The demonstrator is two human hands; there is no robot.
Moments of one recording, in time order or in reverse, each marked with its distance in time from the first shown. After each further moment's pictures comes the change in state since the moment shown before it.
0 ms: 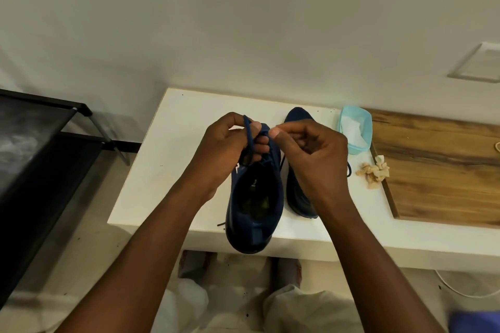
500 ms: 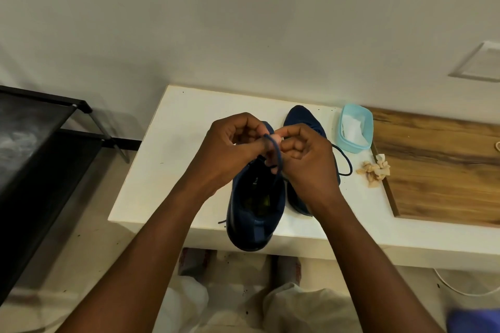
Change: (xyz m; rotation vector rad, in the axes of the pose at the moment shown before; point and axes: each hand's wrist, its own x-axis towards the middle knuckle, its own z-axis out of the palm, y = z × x) left_hand 0.000 -0.008 -0.002 0.212 -0.034 0.247; right_hand -0.004 0.017 0.006 0.055 -0.124 0.244
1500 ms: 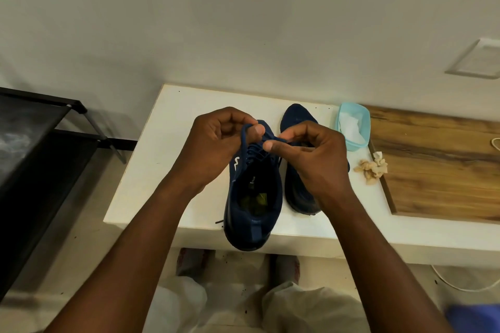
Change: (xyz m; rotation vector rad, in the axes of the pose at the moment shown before) left_hand 0.003 -0.003 -0.013 -0.022 0.030 0.005; right_hand 0.004 -0.003 -0.014 -0.127 0.108 -0.064
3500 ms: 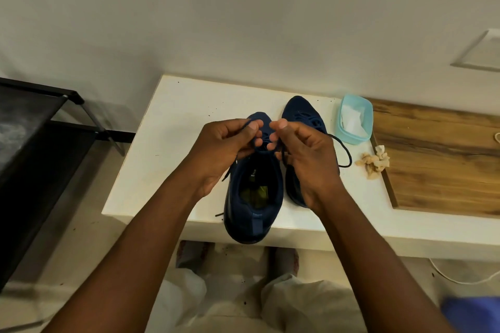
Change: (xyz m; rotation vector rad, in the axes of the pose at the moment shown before) left_hand -0.006 -0.015 0.011 -0.236 -0.033 -0.302; right_hand -0.005 0.011 0.013 0.305 -0.101 0.188
